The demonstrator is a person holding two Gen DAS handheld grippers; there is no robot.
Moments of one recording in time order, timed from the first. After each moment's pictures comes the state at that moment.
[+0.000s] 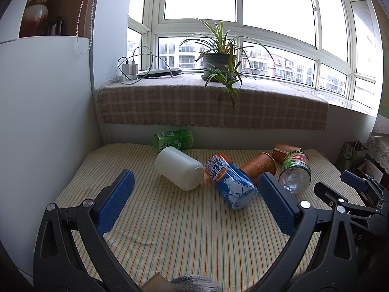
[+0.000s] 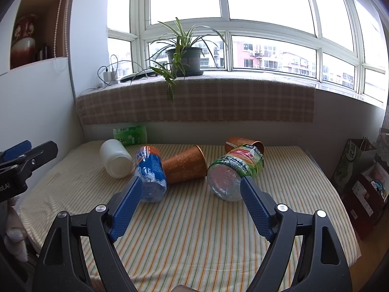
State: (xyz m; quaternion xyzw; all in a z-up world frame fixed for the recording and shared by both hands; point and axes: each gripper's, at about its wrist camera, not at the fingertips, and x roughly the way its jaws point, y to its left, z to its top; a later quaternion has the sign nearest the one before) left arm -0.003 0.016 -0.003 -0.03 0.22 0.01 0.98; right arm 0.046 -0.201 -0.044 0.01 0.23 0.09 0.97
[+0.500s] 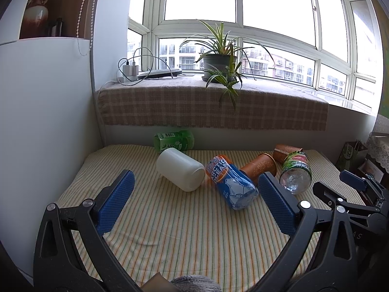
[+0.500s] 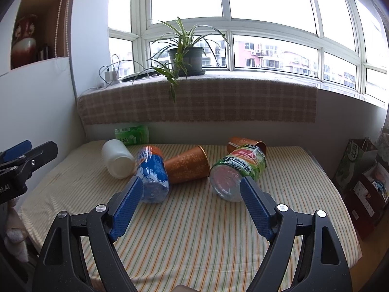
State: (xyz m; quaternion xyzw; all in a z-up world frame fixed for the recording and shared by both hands) left arm -0.005 0.014 0.001 -0.02 0.22 0.02 0.98; right arm 0.049 -0.199 -0.043 0.01 0.24 0.10 0.97
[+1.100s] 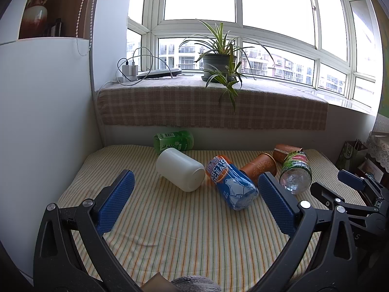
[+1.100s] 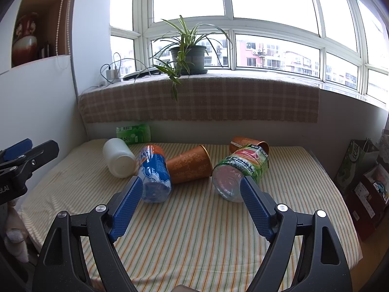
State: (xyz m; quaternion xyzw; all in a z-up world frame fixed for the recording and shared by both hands) left arm -0.005 0.012 0.002 -0.02 0.22 0.02 0.98; right arm 0.050 -0.194 -0.045 0.00 0.24 0.10 0.97
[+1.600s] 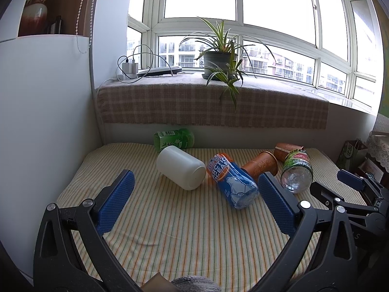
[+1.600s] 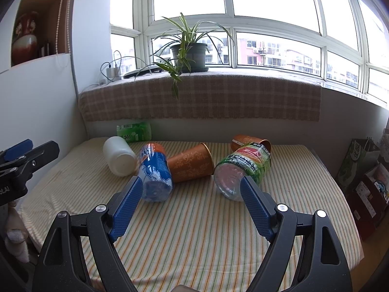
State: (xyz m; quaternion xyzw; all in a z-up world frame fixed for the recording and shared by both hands) left arm -0.003 0.013 0.001 -0.02 0.22 0.02 0.98; right arm 0.053 -0.193 -0.047 0.01 0.24 0.10 0.96
